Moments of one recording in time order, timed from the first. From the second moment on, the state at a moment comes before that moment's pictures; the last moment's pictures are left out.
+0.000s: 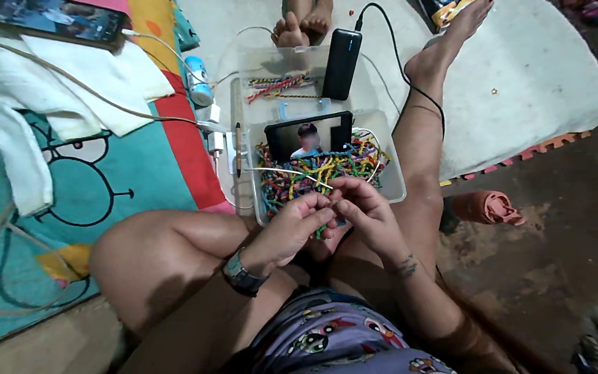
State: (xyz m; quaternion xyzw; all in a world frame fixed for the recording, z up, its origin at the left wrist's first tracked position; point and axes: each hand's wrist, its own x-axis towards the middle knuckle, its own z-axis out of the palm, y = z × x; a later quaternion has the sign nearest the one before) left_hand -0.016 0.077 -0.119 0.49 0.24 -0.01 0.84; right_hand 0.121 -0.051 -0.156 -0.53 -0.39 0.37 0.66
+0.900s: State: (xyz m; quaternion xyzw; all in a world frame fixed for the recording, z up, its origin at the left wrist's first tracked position) left_hand -0.019 0.053 -0.131 0.72 0.20 0.19 0.63; right_hand 0.109 -0.046 -0.153 -0.55 -0.34 0.29 0.70
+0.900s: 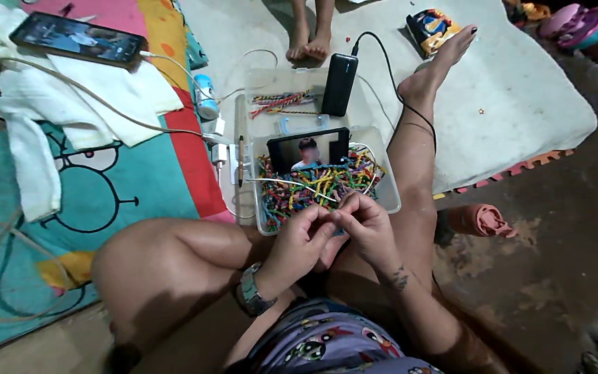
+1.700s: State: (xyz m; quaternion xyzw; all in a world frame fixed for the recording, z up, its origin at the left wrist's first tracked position) left_hand -0.019 0.055 -0.125 0.73 0.23 0.18 0.61; right_hand 0.123 -0.046 -0.148 -0.51 -0.31 0.40 0.69
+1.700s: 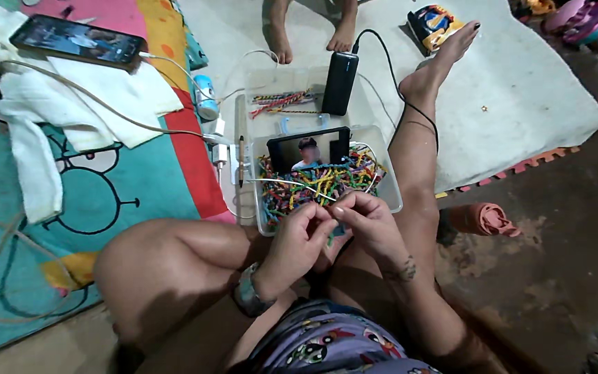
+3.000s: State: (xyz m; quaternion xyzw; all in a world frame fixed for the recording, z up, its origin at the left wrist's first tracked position) left_hand -0.024 0.065 -0.120 0.49 0.16 -0.03 0.86; right_hand 0.140 -0.052 -0.158 -0.41 -0.47 0.41 0.66
